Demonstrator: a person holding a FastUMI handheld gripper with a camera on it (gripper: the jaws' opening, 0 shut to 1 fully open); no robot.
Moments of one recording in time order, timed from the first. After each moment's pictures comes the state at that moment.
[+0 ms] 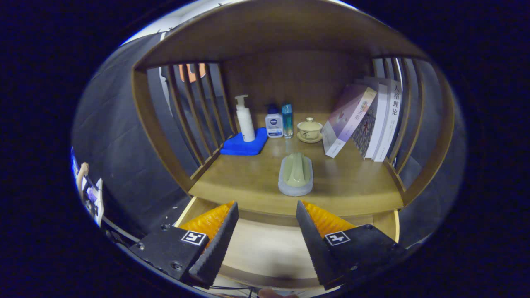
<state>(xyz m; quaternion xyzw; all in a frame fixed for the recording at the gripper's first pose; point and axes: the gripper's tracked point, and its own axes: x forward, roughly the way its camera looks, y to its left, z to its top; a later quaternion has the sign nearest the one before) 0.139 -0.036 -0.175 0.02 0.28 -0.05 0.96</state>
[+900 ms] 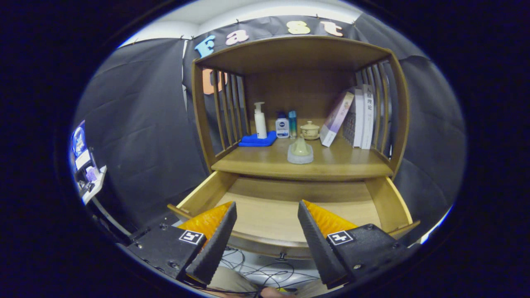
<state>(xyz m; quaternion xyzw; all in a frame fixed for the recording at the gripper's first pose) 0.019 0.000 -0.237 0.01 0.20 -0.05 0.98</state>
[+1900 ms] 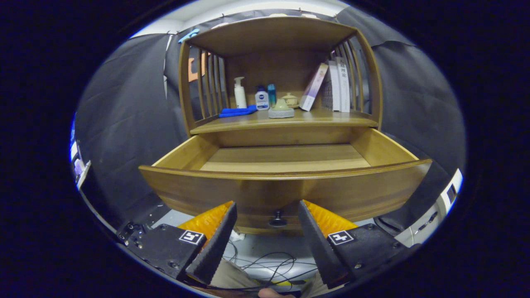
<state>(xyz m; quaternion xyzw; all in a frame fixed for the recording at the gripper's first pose) -0.007 -0.019 -0.346 0.02 0.21 -0.13 0.97</state>
